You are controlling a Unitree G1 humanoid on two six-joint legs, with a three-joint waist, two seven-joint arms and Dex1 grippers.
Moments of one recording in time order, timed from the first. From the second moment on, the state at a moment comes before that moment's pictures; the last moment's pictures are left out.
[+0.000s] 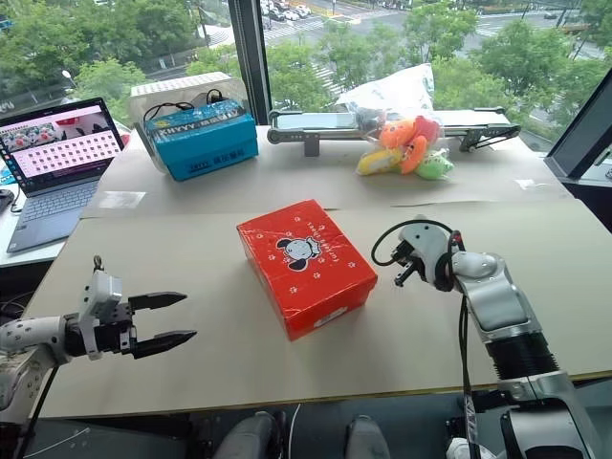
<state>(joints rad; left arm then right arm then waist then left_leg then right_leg) -0.01 0.82 0.25 -0.07 -0.52 0.31 -1.24 -0.55 -0.68 0.14 0.12 0.08 0.50 0.78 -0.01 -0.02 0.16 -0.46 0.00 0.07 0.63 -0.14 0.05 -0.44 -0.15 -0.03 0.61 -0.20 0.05</state>
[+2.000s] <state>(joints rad) 0.14 1.18 0.81 -0.06 -0.67 0.59 -1.37 -1.00 -0.10 0.35 0.26 0.34 0.55 0.98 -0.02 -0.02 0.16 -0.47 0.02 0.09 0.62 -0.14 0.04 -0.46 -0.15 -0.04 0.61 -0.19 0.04</state>
